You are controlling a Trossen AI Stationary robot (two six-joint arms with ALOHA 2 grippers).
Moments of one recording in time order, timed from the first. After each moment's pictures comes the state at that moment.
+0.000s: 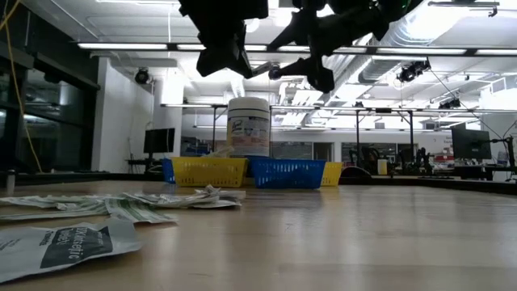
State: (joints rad) left arm -0.17 1.69 1.35 -0.57 -0.93 0.37; right arm -0.30 1.46 1.06 -0.06 -0.36 0.66
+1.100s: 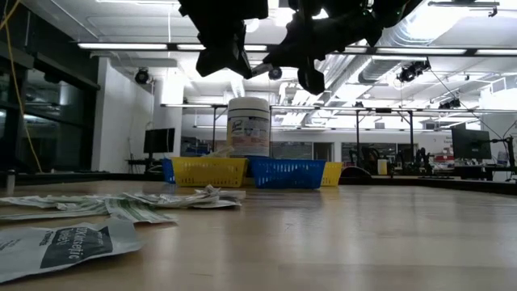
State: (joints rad) left arm -0.17 1.69 1.35 -0.58 -0.93 0.37; right arm -0.31 1.51 1.06 0.03 -0.40 0.57
